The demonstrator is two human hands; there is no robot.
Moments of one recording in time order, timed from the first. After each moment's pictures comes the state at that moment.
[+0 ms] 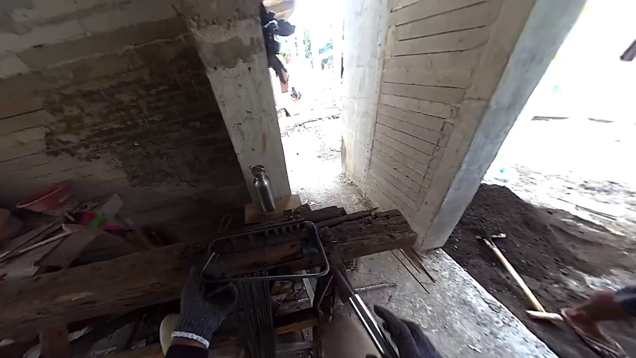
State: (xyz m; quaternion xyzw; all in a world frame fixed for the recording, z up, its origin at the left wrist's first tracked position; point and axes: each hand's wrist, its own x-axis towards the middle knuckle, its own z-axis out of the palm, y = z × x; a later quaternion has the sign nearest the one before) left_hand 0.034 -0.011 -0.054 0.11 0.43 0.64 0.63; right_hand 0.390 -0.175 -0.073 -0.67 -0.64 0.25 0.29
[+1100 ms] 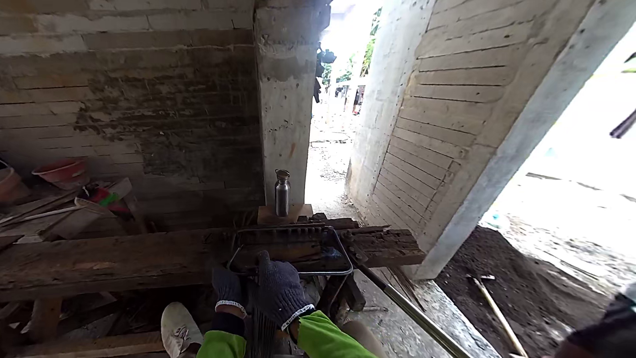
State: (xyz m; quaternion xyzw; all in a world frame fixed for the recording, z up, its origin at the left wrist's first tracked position) left_hand 0.041 -0.001 -0.061 0.19 0.66 0.63 0.36; right_hand 0.152 -0.036 -0.013 -0.62 -0.76 0.16 0.08
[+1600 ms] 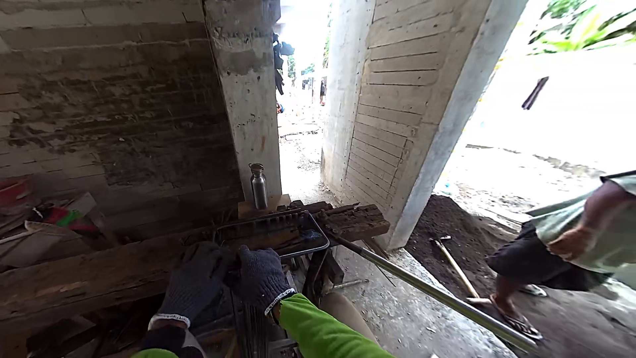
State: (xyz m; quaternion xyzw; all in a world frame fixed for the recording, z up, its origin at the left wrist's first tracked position) left_hand -0.029 -0.027 -0.032 0.78 0.59 0.17 -0.09; right_hand 0.151 -0.040 -0.020 -0.61 -0.77 0.14 0.13
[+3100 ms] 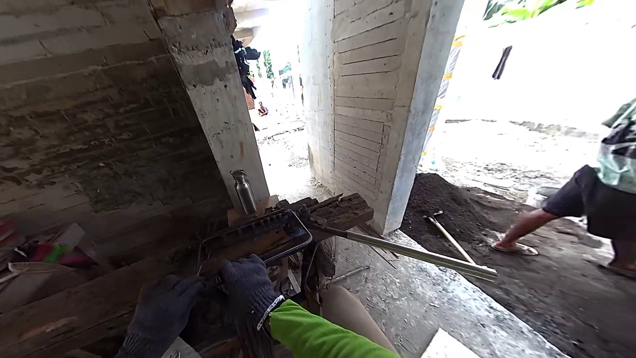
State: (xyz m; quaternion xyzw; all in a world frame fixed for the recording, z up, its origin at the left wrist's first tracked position) left_hand -0.074 -0.034 -0.044 0.85 0.37 0.20 -0.32; right_hand 0.159 -0.053 -0.037 -0.53 -0.80 0.09 0.25
